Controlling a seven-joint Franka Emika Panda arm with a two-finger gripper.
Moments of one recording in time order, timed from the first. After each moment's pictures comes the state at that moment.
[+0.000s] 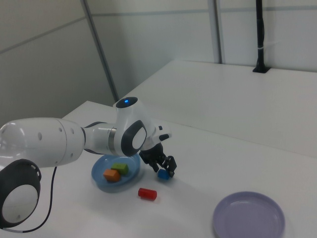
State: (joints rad) arm 0.08 0.54 0.05 -1.68 -0.14 2.38 0.16
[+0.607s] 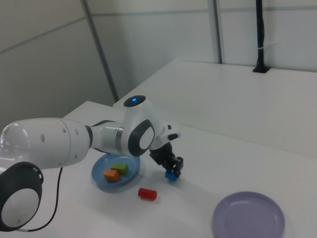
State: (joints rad) arm 0.04 0.53 0.03 -1.66 -0.14 2.38 0.16
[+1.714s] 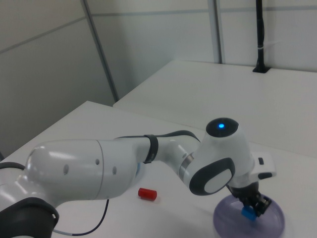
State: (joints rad) arm -0.29 0.55 -0.11 -1.60 0.08 2.38 -0.22
